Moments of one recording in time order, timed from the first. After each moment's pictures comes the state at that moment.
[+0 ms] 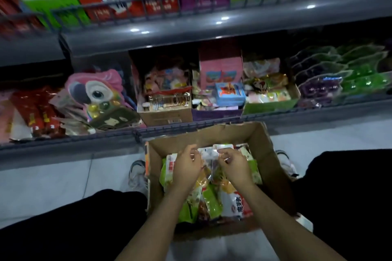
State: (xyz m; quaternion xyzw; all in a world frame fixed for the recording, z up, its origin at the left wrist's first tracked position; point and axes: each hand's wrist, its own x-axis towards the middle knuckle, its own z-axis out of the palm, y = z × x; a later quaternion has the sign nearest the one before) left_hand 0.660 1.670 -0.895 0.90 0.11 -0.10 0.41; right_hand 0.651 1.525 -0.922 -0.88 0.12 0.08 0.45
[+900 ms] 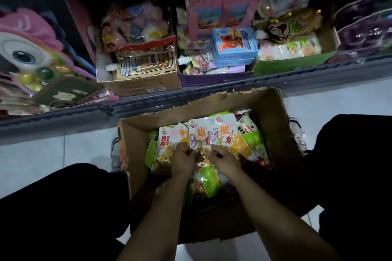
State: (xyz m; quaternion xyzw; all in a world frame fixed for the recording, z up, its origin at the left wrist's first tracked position) left_hand 0.666 1.668 -1.038 0.84 0.30 -0.24 0.39; right_hand 0.650 1.540 -1.044 -0.71 0.28 0.32 0.56
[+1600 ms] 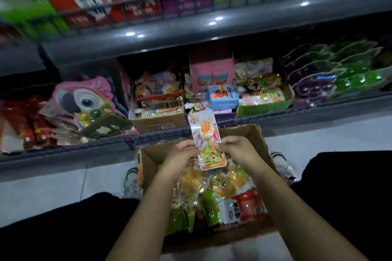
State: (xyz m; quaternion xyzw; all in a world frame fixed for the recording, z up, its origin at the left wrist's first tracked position) left_hand 0.698 1.667 -0.862 0.68 0.18 -0.26 0.67; right_hand 0.695 1.493 -0.866 -0.69 0.17 0.20 0.67
